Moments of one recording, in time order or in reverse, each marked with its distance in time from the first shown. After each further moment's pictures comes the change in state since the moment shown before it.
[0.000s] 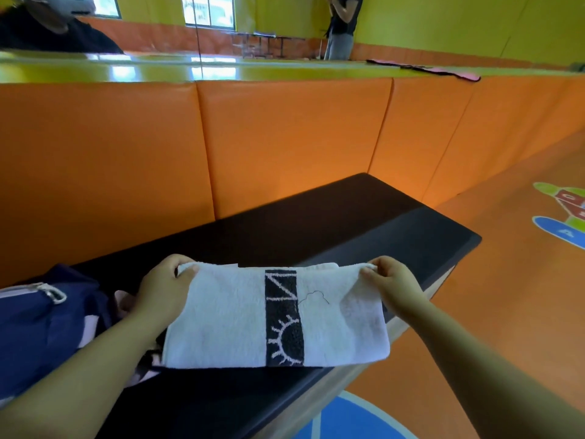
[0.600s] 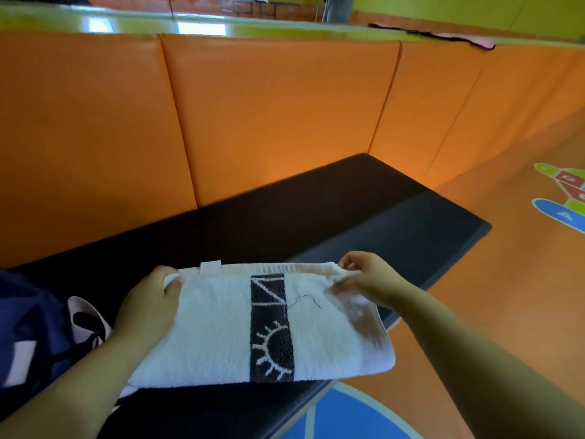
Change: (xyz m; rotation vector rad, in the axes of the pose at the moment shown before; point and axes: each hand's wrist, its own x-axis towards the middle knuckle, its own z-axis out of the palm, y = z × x) left_hand 0.013 -0.030 0.039 0.206 -0.012 -0.040; right_hand 0.046 0.001 0.024 -0.072 -0.363 0.020
